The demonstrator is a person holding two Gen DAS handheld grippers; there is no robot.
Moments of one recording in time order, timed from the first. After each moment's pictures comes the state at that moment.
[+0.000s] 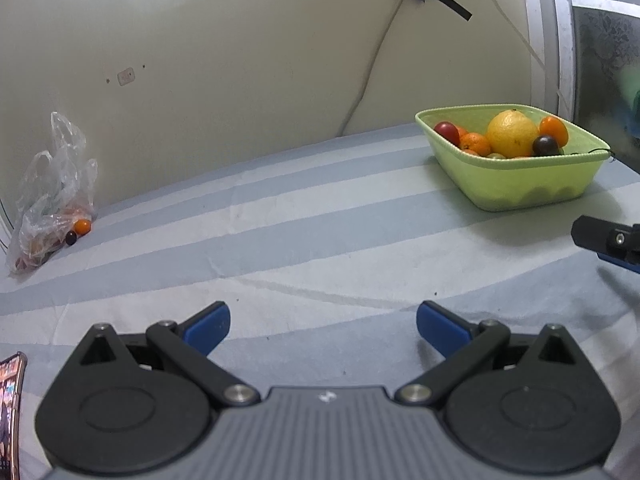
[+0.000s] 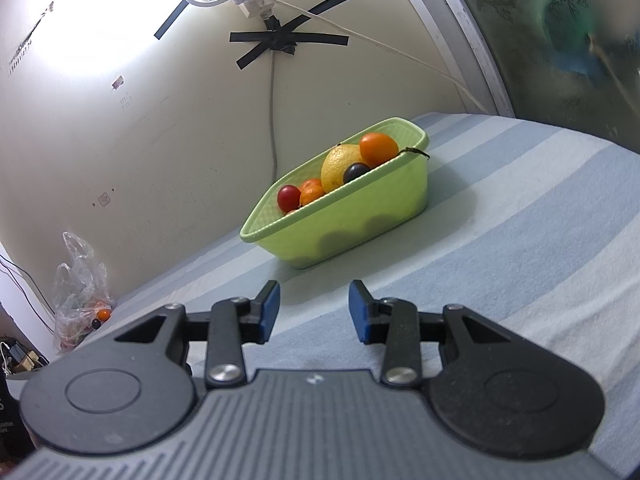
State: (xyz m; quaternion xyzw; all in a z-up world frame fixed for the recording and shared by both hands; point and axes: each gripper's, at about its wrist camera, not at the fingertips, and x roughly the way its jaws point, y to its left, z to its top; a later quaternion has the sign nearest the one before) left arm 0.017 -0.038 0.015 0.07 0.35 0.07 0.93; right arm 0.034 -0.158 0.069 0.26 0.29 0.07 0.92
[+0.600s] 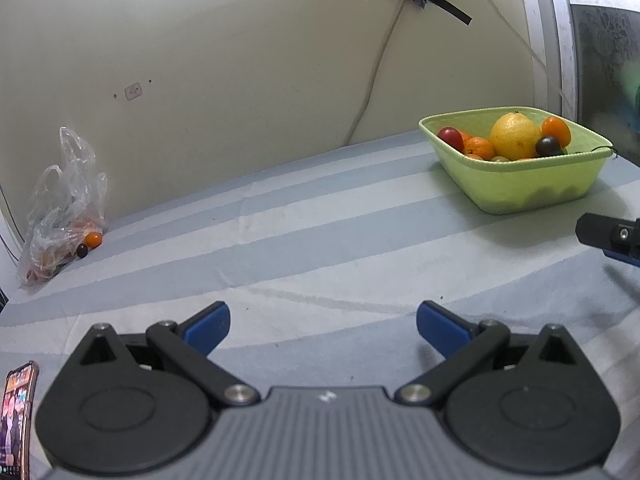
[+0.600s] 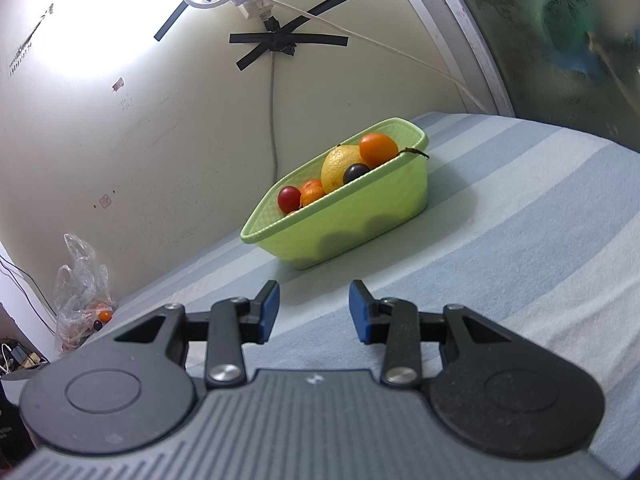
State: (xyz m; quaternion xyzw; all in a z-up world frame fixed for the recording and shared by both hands) left arm 0.015 -0.044 0.015 0.09 0.34 0.08 0.93; right arm 0.035 -0.159 0.070 0.26 0.29 0.07 0.92
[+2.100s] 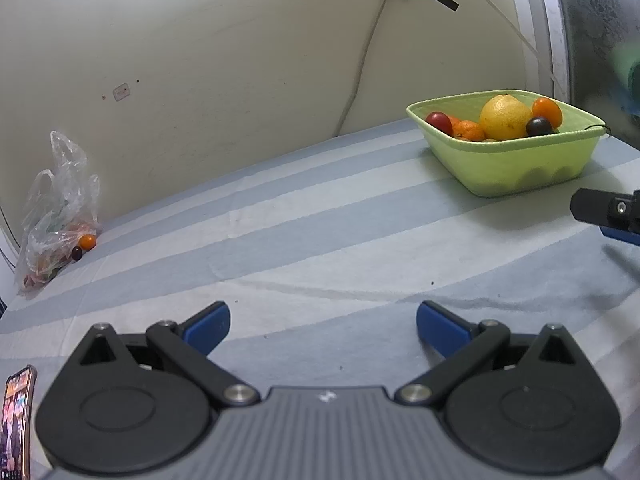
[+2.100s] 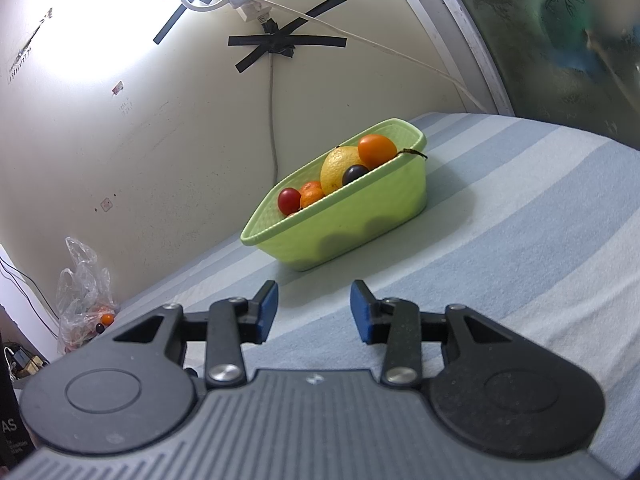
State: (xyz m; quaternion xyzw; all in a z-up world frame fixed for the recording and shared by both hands) left arm 0.014 -0.048 0.010 0.10 0.35 0.07 0.93; right arm 0.035 -0.162 0.070 0.27 0.29 0.07 0.92
